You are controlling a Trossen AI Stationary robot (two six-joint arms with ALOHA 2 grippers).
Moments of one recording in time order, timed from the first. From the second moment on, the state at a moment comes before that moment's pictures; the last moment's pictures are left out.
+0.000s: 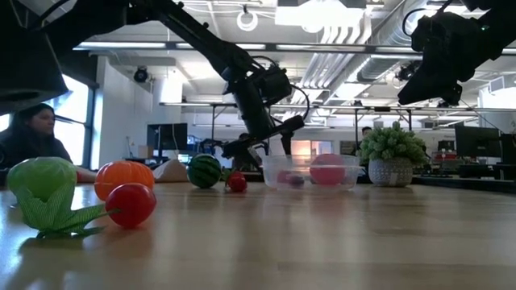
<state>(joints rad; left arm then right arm) 0.58 2.26 1.78 -0.60 0.02 -0.87 0.03 0.58 0.46 -0.51 0.28 0.54</state>
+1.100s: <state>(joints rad) 0.61 2.26 1.83 -0.63 0.05 -0.86 0.03 0.58 0.46 -0.51 0.28 0.54</state>
